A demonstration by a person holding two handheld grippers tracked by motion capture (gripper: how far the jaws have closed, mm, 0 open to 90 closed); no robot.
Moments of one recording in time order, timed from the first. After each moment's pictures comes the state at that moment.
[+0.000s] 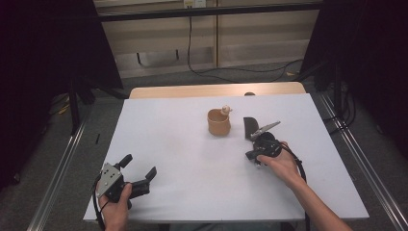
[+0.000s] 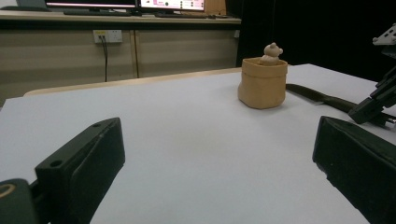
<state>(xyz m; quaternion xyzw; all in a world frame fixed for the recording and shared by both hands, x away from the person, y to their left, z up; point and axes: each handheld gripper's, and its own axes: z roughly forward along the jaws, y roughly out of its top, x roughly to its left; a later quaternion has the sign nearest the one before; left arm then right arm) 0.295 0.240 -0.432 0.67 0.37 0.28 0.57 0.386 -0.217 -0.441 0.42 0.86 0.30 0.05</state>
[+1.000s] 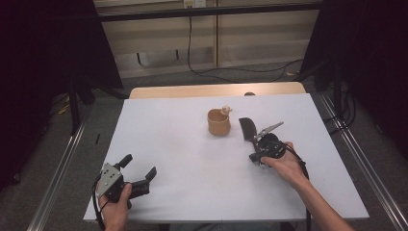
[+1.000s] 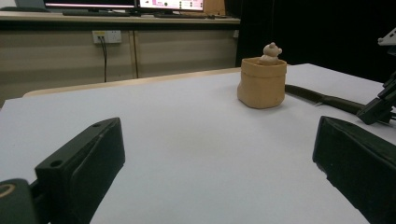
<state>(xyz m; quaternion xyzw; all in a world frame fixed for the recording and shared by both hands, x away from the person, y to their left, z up) 0.295 0.241 -0.432 0.67 0.37 0.28 0.57 0.380 -0.225 -0.438 0.42 0.86 0.29 0.04</state>
